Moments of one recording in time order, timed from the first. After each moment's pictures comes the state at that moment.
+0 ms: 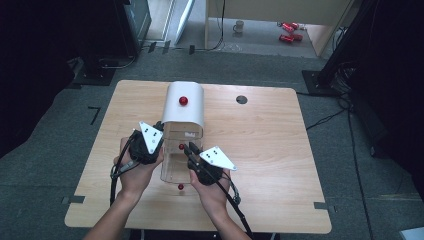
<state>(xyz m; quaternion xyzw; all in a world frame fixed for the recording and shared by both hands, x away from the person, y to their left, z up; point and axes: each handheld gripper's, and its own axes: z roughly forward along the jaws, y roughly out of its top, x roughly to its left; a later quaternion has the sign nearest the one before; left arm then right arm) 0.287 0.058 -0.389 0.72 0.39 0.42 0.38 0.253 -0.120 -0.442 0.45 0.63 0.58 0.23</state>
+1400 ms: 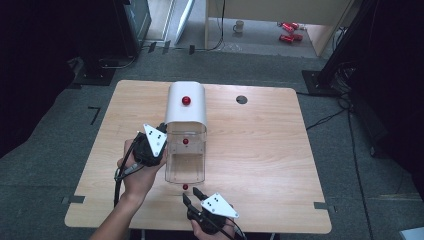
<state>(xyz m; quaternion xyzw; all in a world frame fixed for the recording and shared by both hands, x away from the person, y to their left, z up) 0.283 0.049 -0.391 0.72 0.39 0.43 0.38 0.149 -0.123 -0.505 0.47 0.68 0.54 0.18</state>
